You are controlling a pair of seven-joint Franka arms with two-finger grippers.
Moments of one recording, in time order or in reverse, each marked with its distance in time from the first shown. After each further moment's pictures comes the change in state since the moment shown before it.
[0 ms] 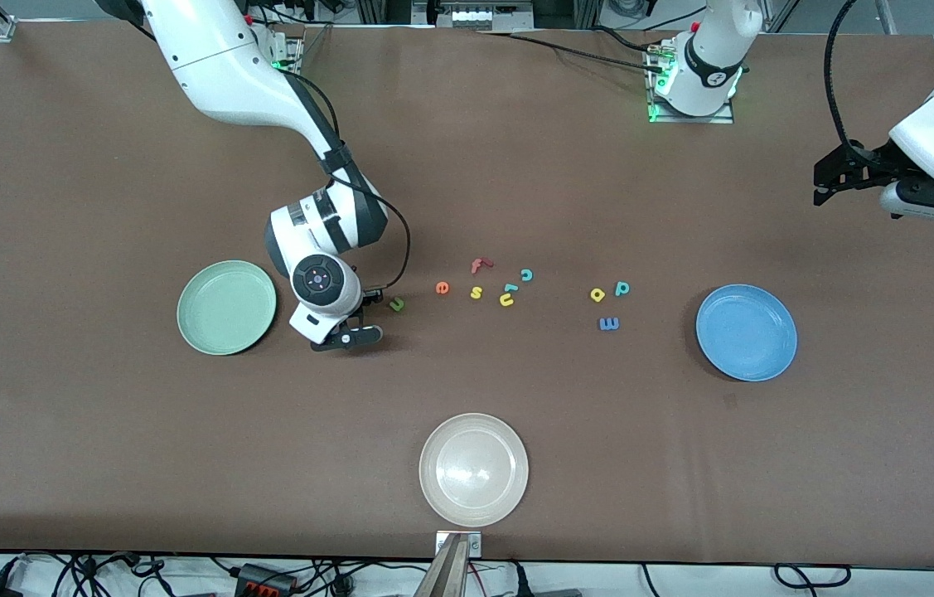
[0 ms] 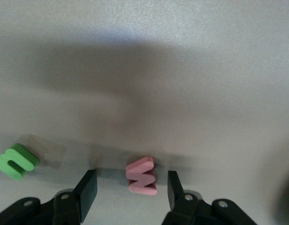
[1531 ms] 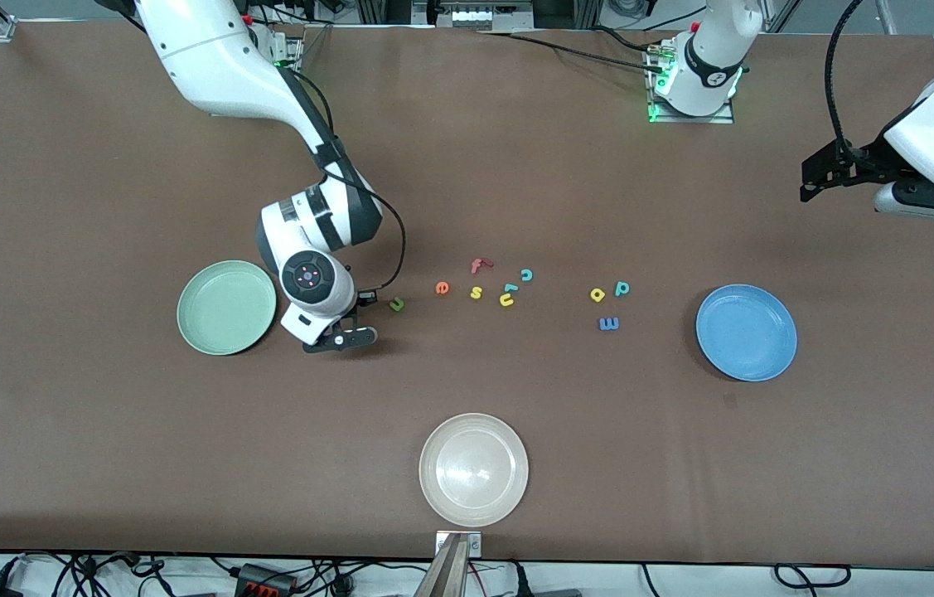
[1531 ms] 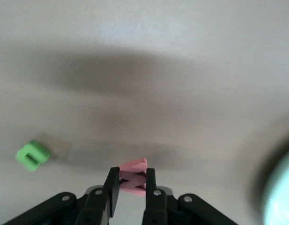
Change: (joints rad) left arm -0.002 0.000 -0.004 0.001 -0.049 -0.027 -0.077; right arm -0.010 -0.078 -0.019 0.012 0.000 -0.066 -0.001
